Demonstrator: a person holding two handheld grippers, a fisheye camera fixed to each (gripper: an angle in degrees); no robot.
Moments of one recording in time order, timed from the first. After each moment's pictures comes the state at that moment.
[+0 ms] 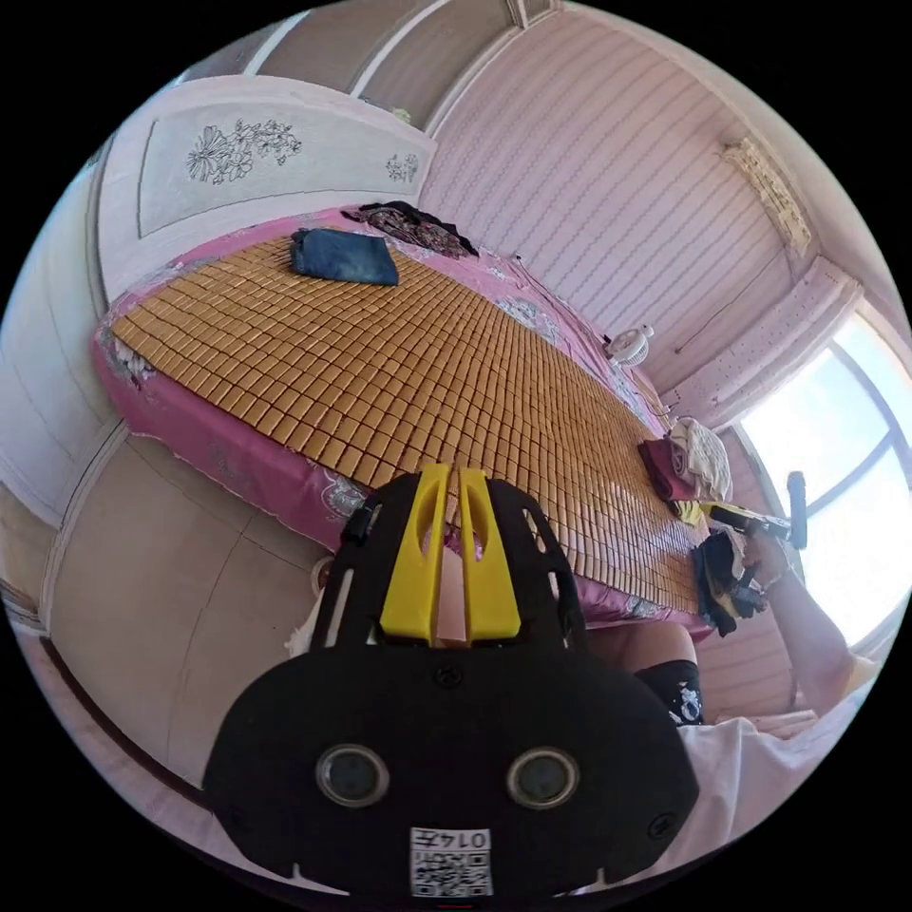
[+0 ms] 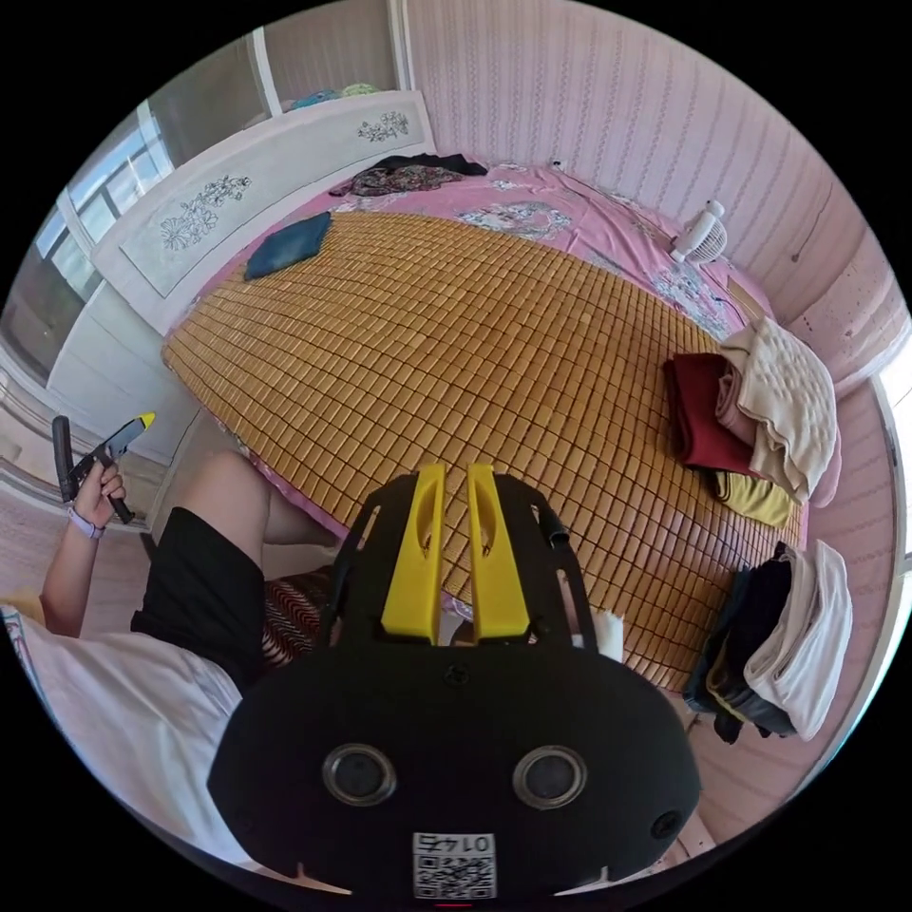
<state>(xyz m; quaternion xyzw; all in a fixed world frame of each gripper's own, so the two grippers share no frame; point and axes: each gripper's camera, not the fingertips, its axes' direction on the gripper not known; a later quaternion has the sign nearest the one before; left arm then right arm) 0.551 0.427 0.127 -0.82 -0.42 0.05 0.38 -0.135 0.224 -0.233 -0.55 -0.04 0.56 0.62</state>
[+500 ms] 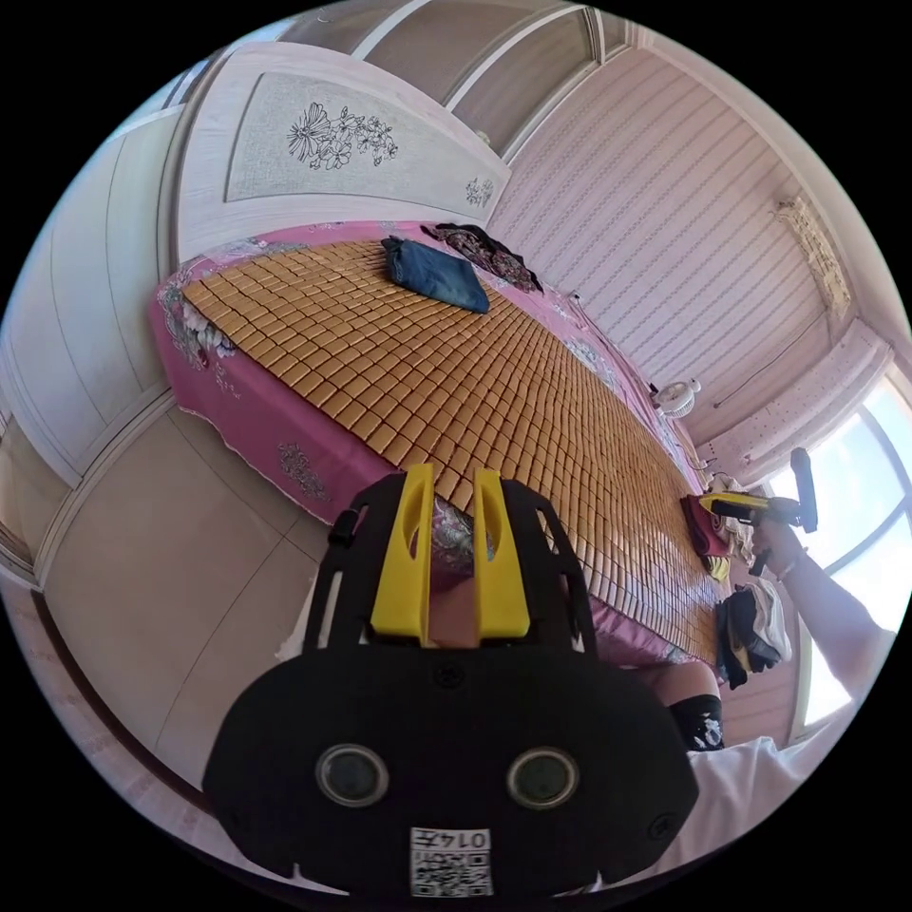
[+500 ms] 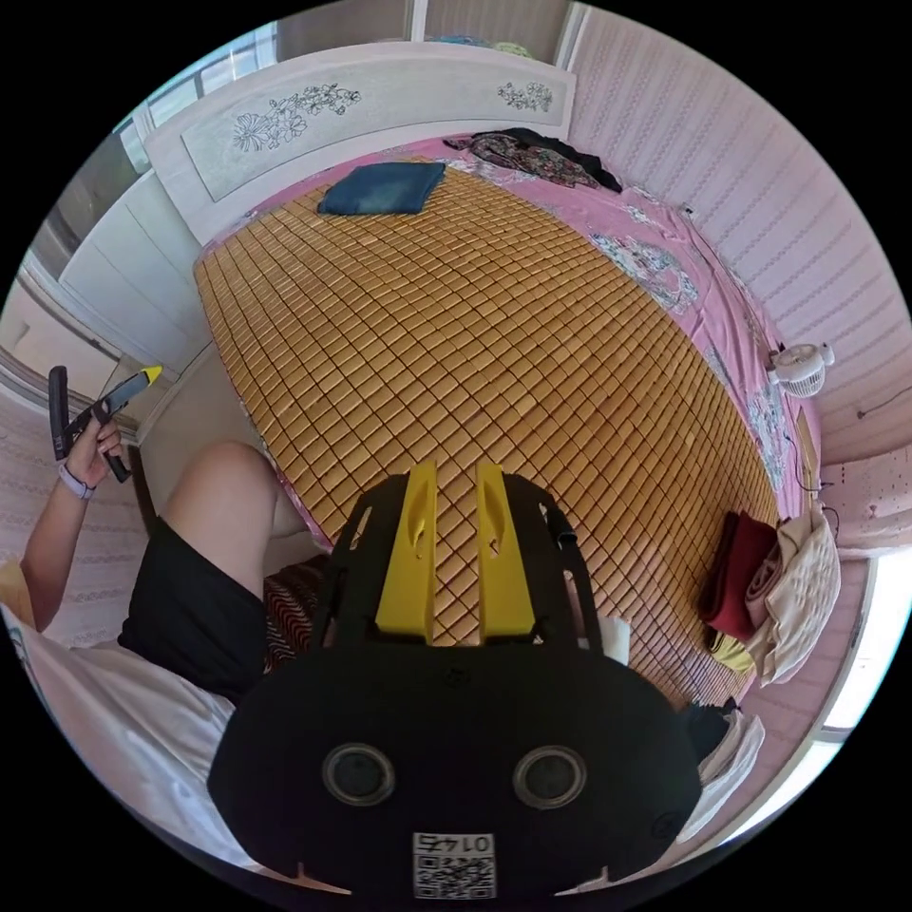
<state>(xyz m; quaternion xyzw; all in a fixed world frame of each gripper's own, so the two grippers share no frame) 0.491 0.300 0.053 -0.77 -0.49 0.07 0.41 -0.188 0.214 0.008 -0.57 -0.15 0.45 0.68</state>
